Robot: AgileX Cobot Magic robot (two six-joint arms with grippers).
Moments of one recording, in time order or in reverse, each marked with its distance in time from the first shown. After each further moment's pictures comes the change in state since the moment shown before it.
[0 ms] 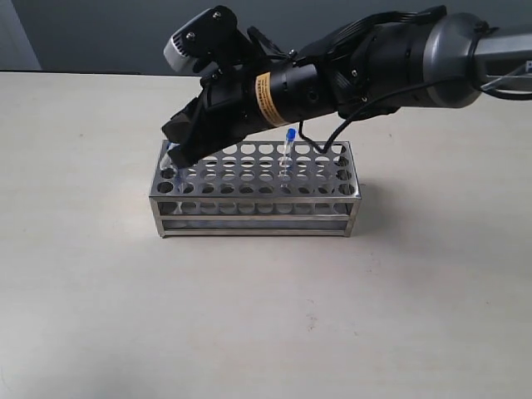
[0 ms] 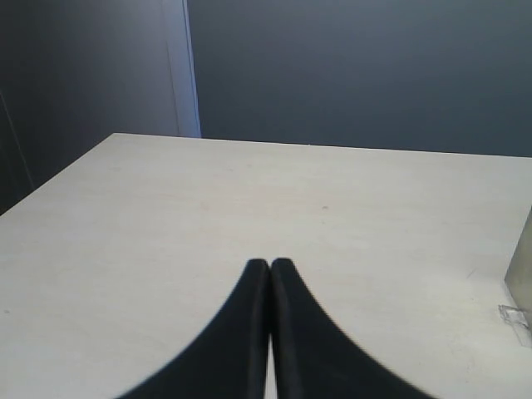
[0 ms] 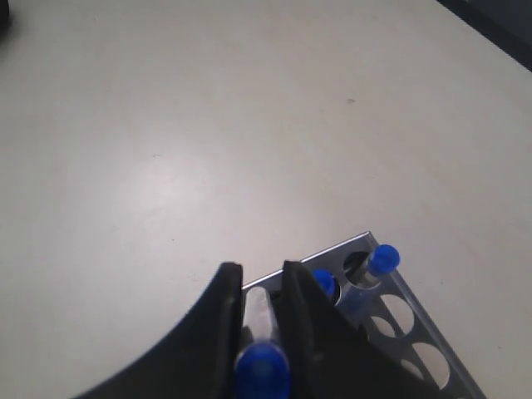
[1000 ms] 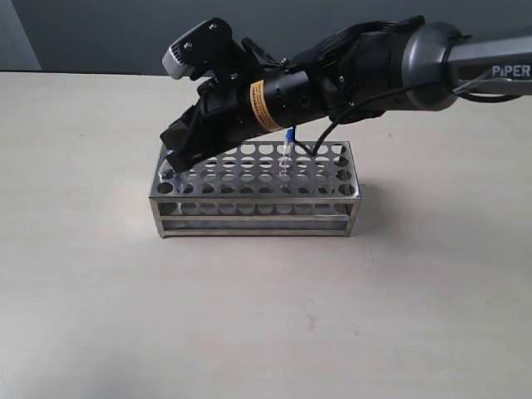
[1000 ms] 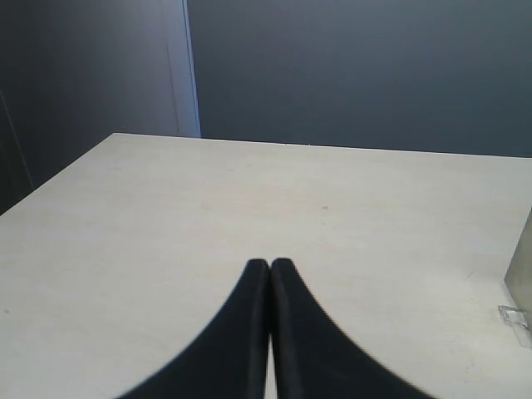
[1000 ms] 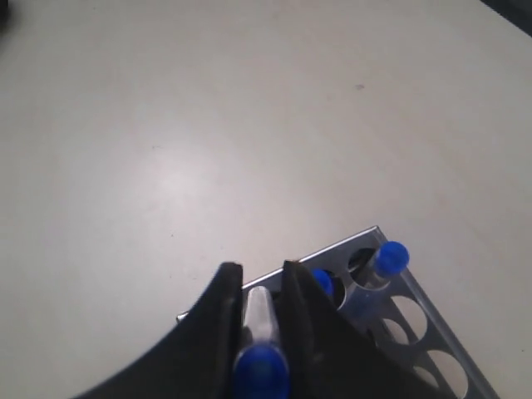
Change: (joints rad) left arm 0.000 0.000 0.000 0.000 0.000 0.000; right arm -0.002 0.062 -0.041 -0.001 -0.033 0.006
